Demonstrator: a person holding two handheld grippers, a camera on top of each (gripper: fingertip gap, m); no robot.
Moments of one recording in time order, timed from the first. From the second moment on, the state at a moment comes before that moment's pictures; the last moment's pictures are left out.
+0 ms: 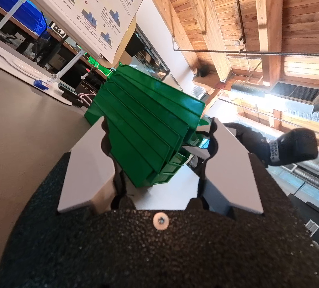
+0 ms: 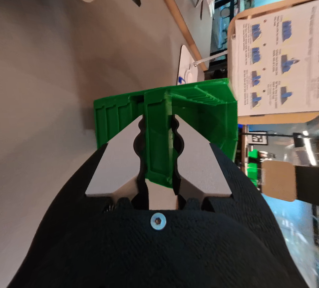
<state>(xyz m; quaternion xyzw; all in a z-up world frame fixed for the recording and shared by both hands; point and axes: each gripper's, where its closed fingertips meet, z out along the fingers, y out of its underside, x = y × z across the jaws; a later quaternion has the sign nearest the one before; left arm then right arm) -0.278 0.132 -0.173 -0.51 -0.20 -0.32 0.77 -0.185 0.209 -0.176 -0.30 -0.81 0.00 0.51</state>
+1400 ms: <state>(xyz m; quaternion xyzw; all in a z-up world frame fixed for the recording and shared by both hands) -0.276 0.133 -0.174 -0.50 -0.20 -0.36 0.76 -0.151 0.262 -0.126 -0.62 -0.59 0.19 0.48</state>
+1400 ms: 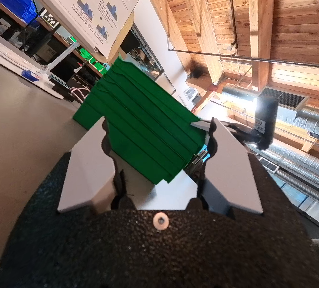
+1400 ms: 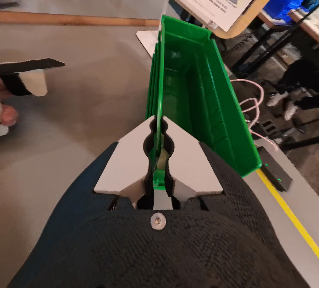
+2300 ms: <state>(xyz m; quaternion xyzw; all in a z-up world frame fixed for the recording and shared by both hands) -0.276 0.133 -0.175 -0.50 -0.21 -0.36 0.76 -0.152 0.252 -0.130 -0.61 -0.60 0.30 0.42</state>
